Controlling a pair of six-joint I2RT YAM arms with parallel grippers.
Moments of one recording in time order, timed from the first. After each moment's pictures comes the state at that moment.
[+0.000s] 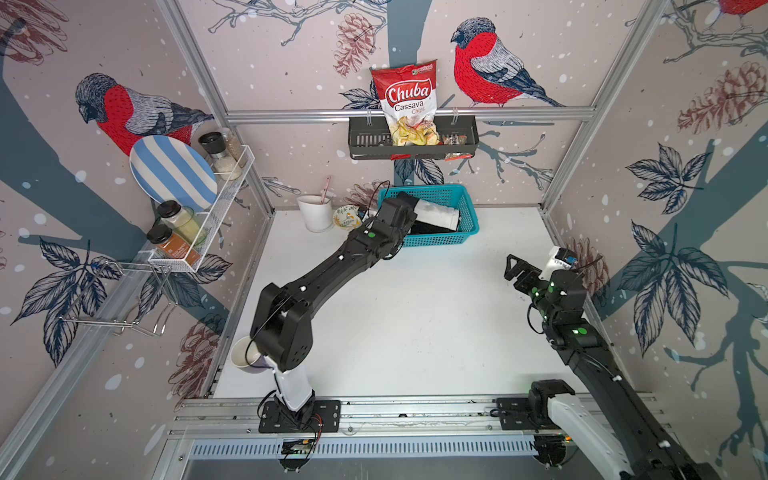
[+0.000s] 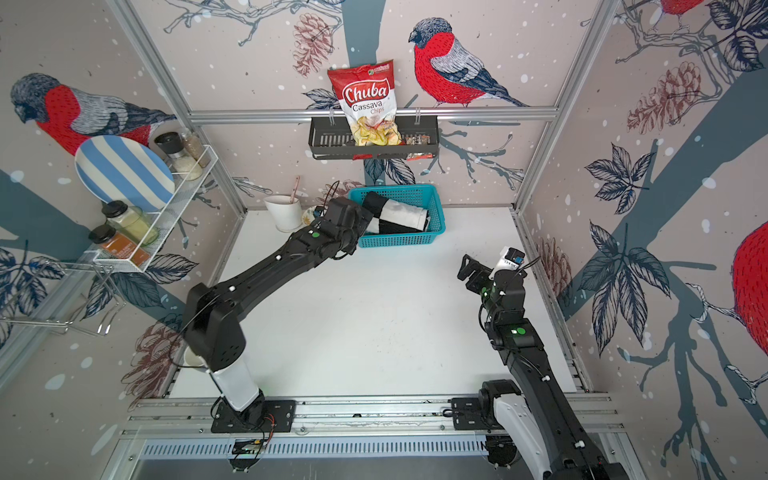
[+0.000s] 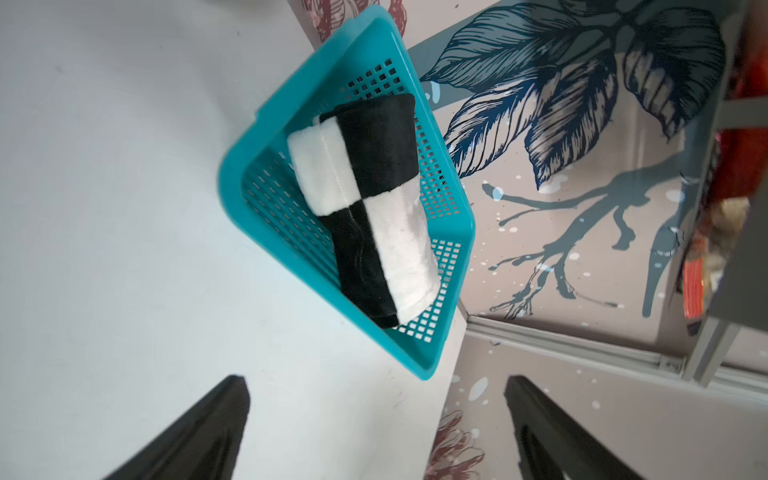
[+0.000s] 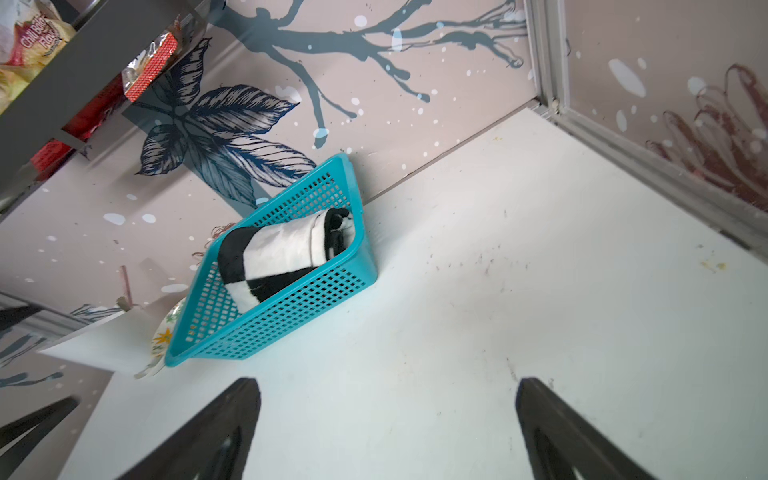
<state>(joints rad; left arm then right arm) -0.62 1.68 1.43 -0.36 -0.27 -1.35 0.16 0.79 0.50 -0.02 0.10 0.49</state>
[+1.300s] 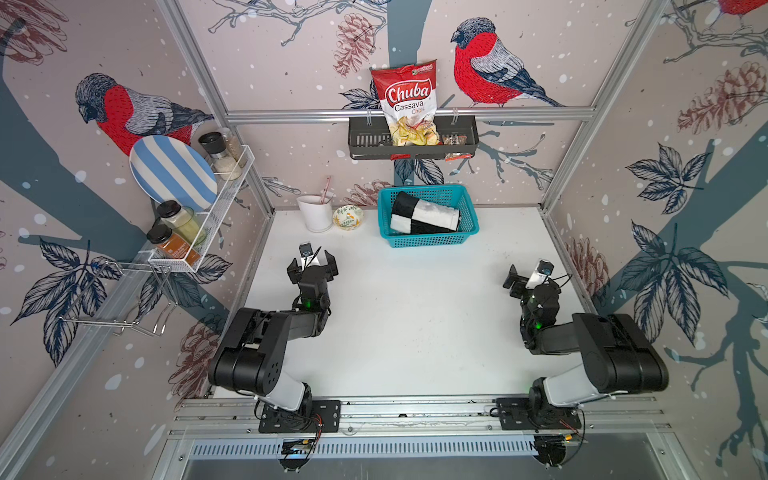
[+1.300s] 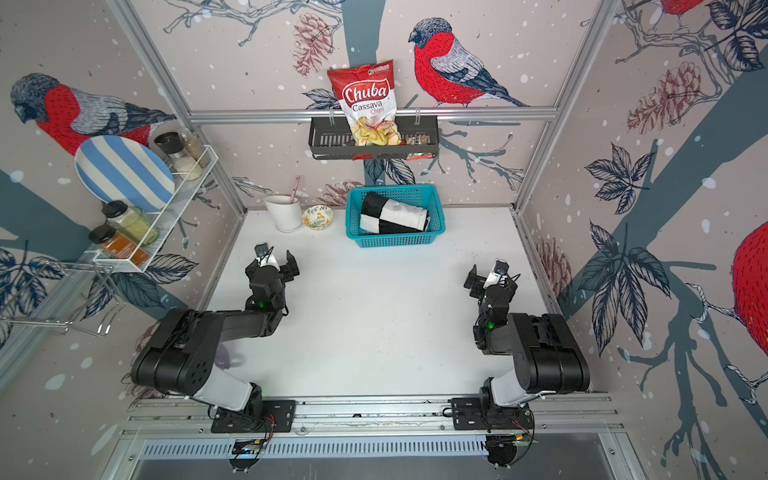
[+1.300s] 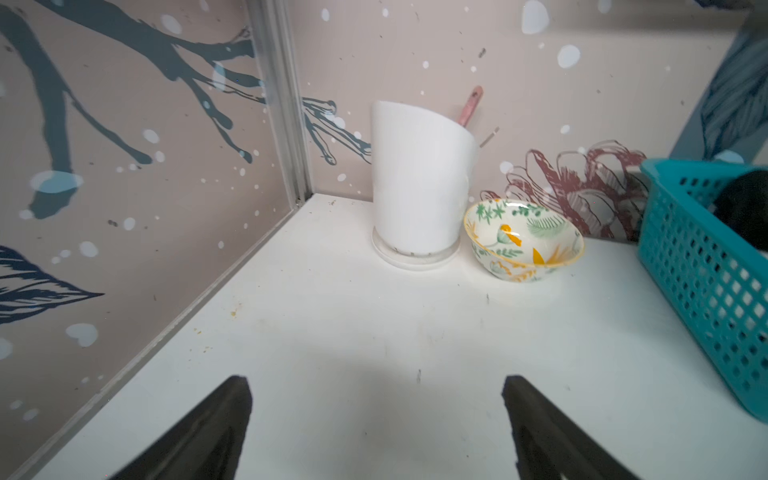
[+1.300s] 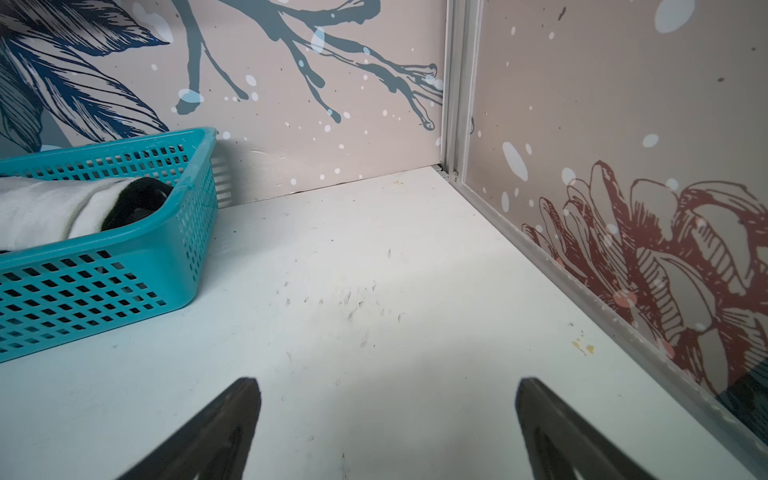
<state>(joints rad) -0.17 1.58 0.42 0.97 -0.42 -0.06 0.04 1.51 0.21 1.13 0.23 0.07</state>
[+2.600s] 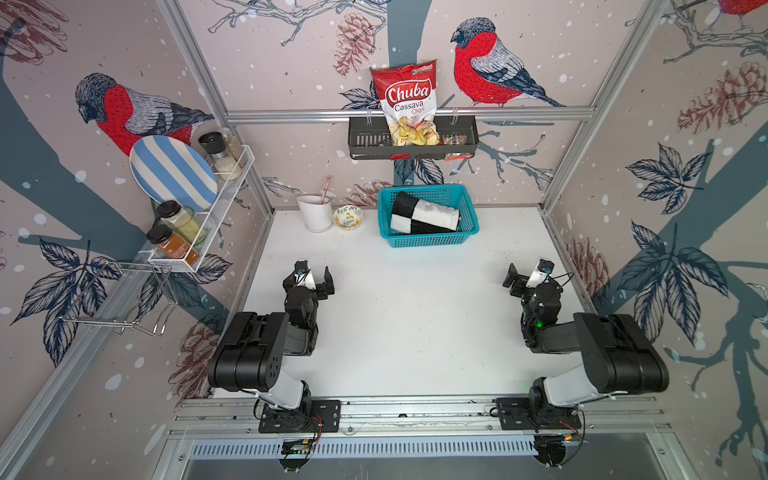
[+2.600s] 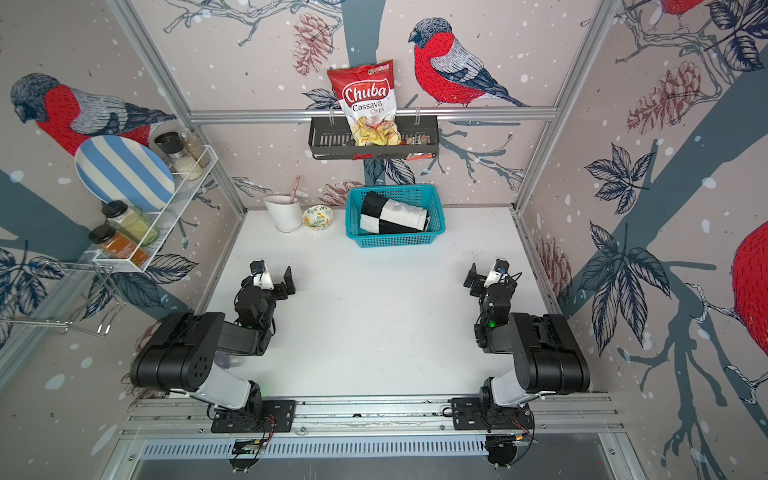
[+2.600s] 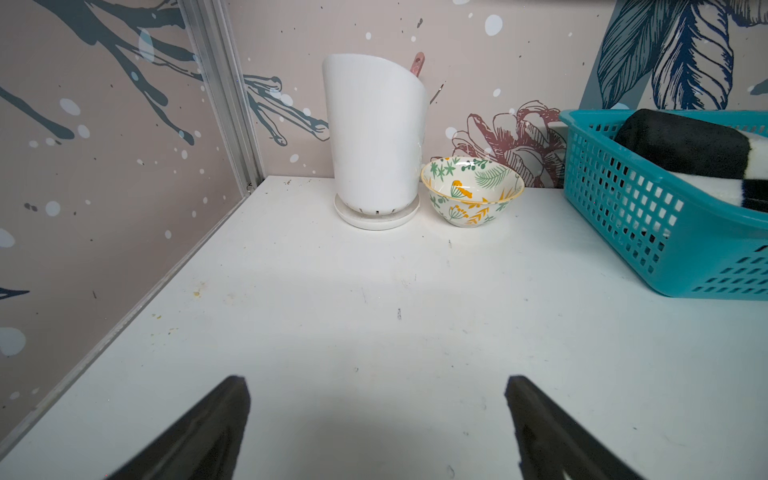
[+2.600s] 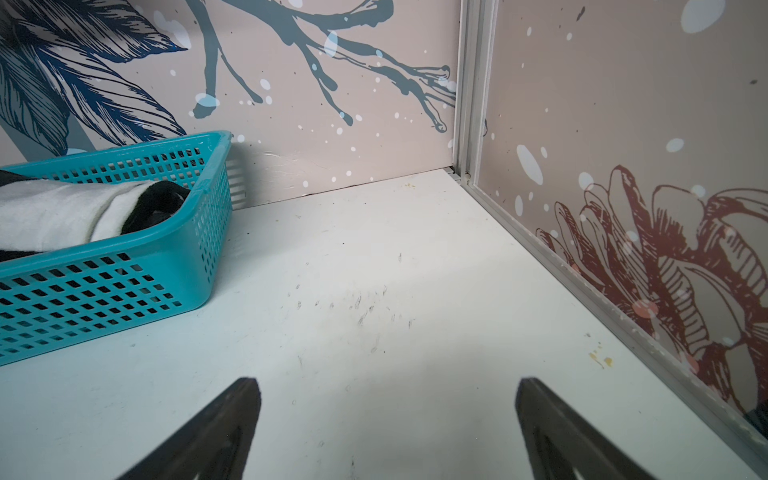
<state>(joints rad) -0.03 1.55 0.23 1.16 -0.13 -0.02 0.02 1.51 0.22 1.12 0.18 0.08</state>
